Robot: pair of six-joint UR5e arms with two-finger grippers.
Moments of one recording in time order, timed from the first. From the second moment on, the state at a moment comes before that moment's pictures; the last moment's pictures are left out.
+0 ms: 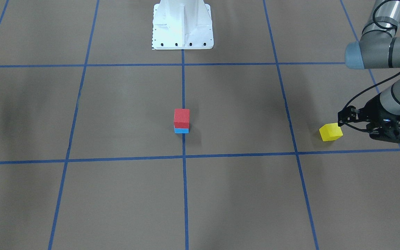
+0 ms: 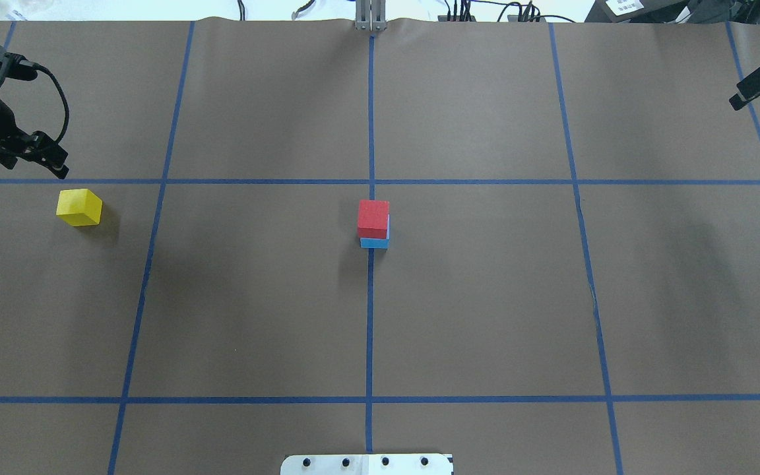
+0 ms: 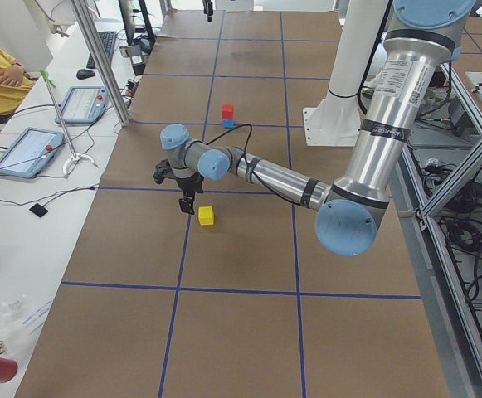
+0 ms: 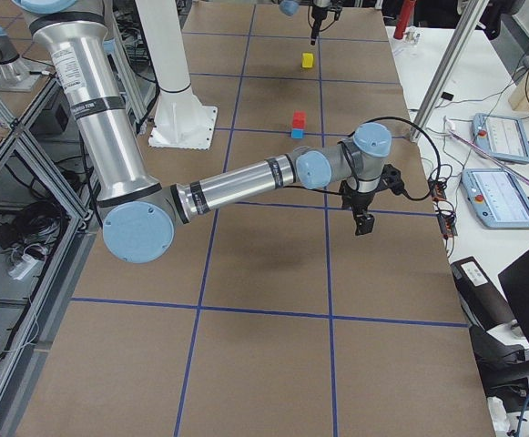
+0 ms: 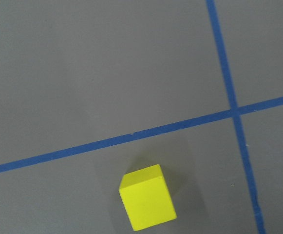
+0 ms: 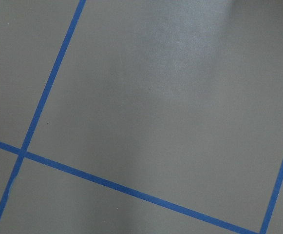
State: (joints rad) left arm -1.11 -1.83 -1.57 -1.70 -2.27 -0.43; right arm 1.34 -1.26 1.60 -1.58 2.29 0.05
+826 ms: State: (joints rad) left arm -0.96 -1.76 -1.51 -2.04 -2.18 -0.81; right arm 1.34 -1.26 1.60 -1.58 2.29 0.05
